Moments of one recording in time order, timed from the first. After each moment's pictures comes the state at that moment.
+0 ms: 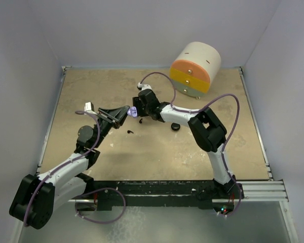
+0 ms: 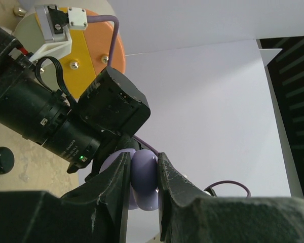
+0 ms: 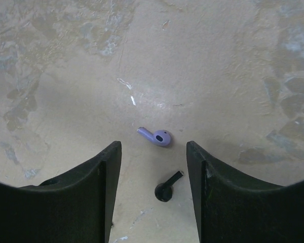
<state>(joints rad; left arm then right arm) -0.39 0.99 0.28 0.93 0.13 -1.55 0.76 2.13 1.51 -0.04 0.11 0.46</state>
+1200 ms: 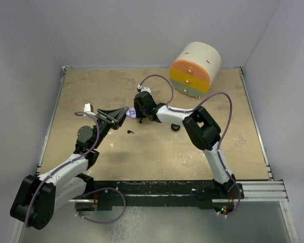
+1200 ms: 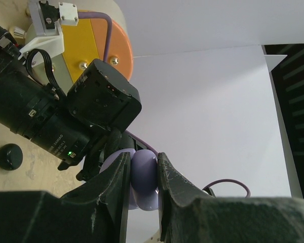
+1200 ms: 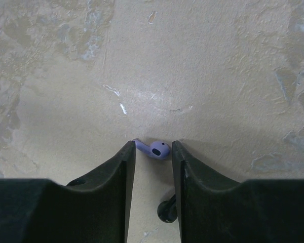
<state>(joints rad) -0.37 0.98 0.26 0.91 0.14 -1.57 0.77 2.23 1.58 -0.06 0.16 0.55</state>
